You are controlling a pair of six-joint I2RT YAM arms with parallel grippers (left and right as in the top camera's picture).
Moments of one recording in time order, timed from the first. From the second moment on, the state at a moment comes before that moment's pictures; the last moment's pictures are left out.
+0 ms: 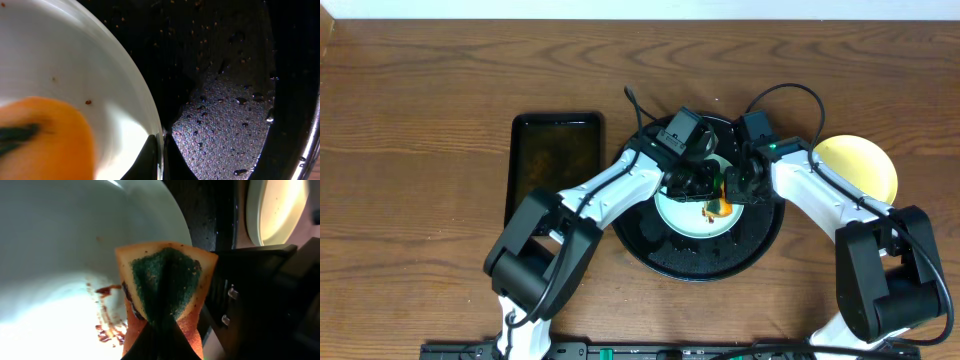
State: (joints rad) left arm -0.66 1.99 1.32 -0.44 0.57 -0.66; right arm 0.32 1.80 1.08 -0.71 0.02 0.37
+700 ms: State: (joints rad) left arm -0.61 2.09 1.35 -0.55 0.53 -0.64; right arm 0.33 1.80 1.08 -0.71 0.01 0.36
